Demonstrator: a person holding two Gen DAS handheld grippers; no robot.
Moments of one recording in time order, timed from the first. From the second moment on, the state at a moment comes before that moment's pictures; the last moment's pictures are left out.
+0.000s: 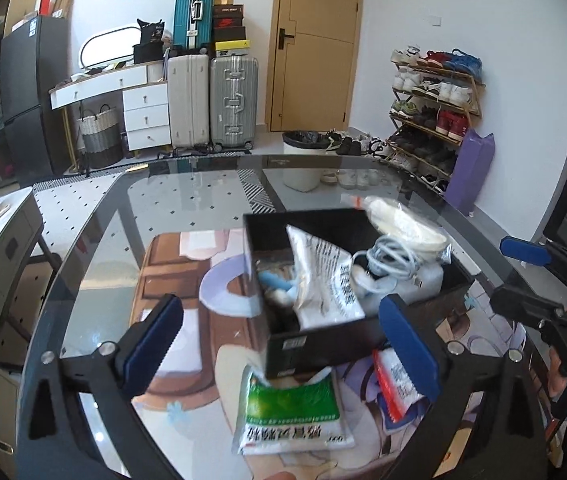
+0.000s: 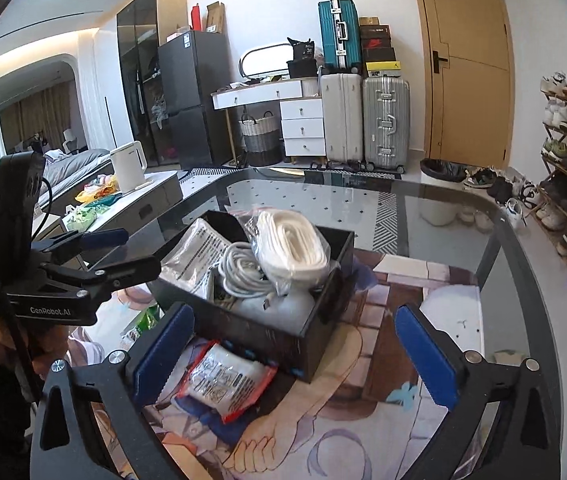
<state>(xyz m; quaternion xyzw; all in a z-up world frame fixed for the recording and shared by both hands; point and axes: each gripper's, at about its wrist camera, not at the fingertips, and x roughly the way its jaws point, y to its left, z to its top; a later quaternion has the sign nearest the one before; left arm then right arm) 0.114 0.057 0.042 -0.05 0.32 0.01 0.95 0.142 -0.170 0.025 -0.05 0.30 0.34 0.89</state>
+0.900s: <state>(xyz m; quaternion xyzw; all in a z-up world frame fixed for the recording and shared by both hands) 0.098 0.054 0.026 -0.01 0.34 0.03 0.94 0.134 -0.139 0.009 -0.06 0.37 0.36 0.86</state>
